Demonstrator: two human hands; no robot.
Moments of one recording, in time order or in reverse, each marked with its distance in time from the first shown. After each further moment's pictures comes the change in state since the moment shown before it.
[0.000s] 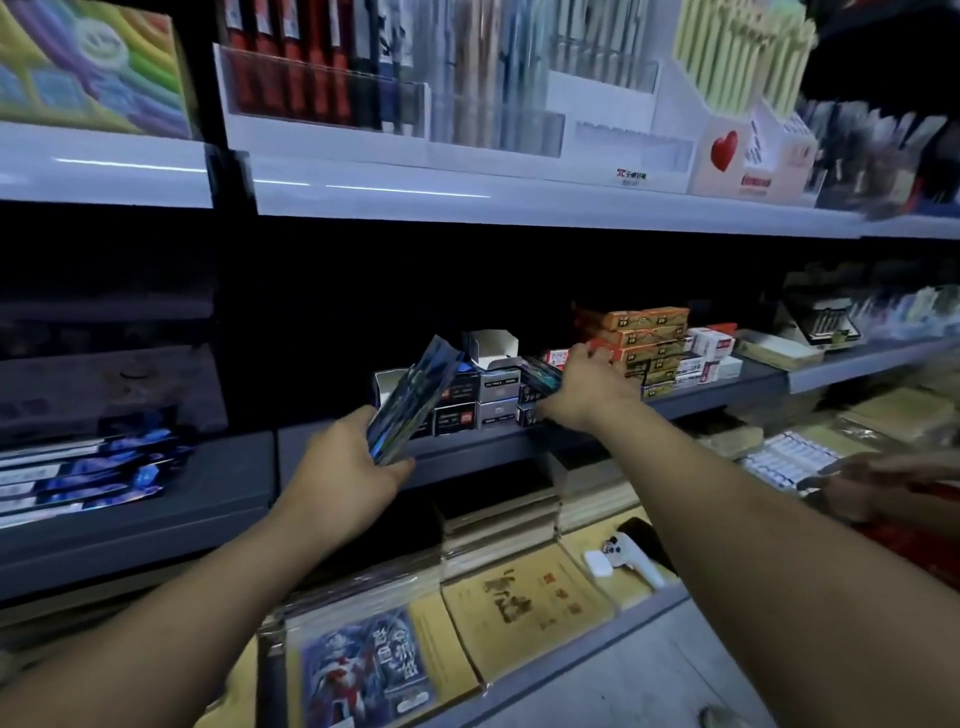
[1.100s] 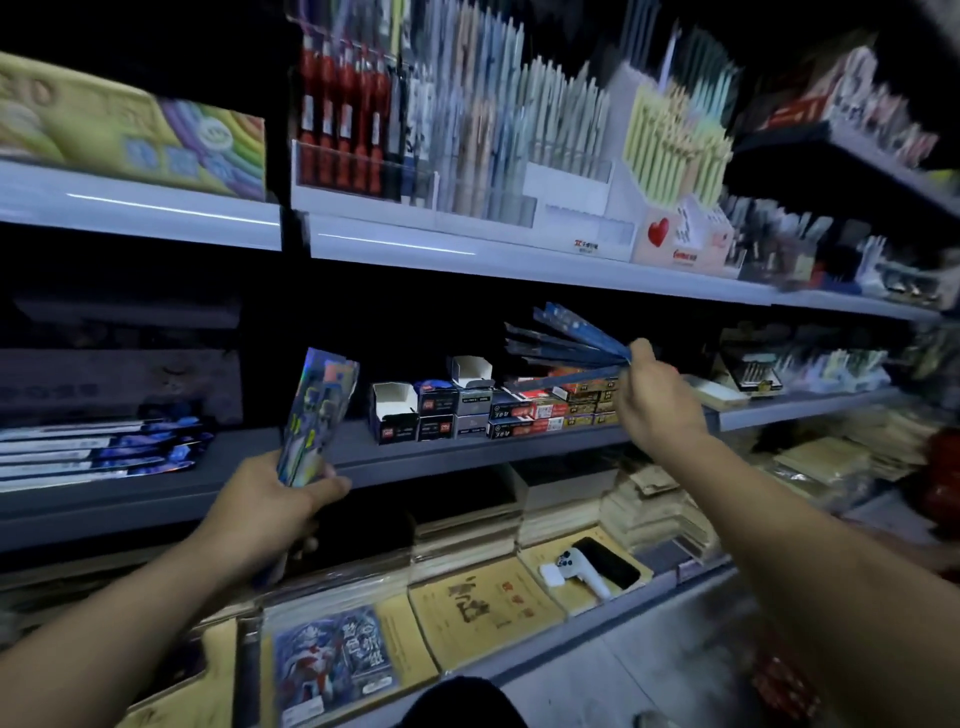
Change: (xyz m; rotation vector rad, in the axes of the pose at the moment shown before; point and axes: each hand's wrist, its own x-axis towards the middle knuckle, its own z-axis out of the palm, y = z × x) left_hand -0.070 -0.014 -0.047 -0.559 -0.017 -0.275; right_hand -0.085 0.068 -0.082 0.049 0.438 -0.123
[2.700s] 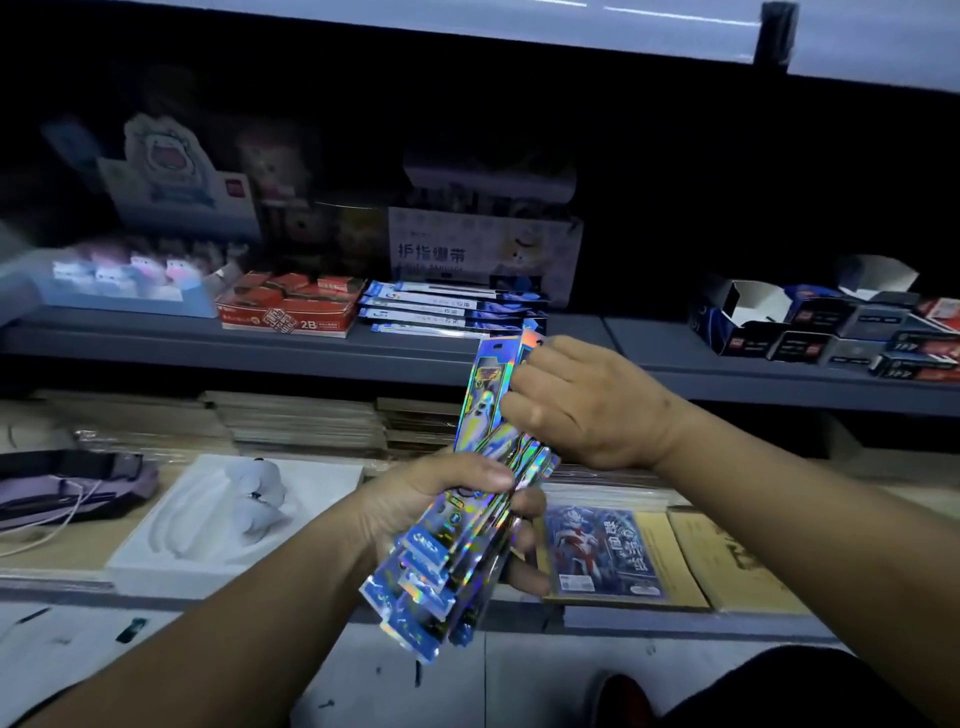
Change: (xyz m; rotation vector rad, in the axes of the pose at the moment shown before) left_hand -0.067 -0.093 -0.164 -0.822 -0.710 -0.375; right_hand -0.115 -0.338 0.147 0.467 0.371 -1.702
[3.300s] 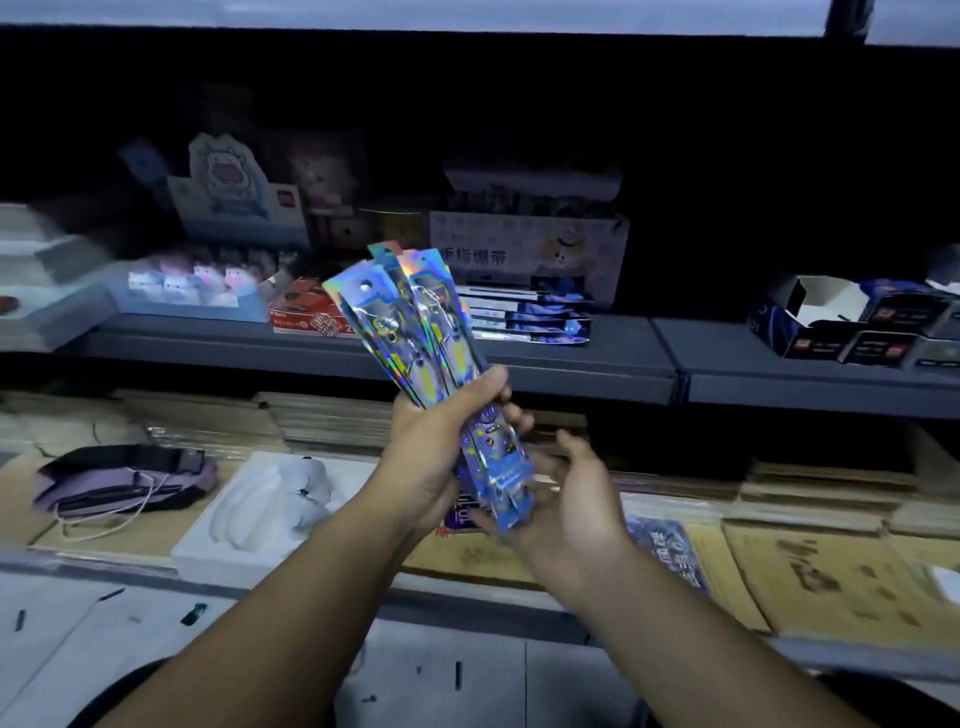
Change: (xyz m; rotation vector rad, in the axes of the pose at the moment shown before) left_hand 0.018 0.024 -0.004 0.092 0.729 0.686; right_hand 0.055 -0.107 0.036 1.908 0.771 2.337
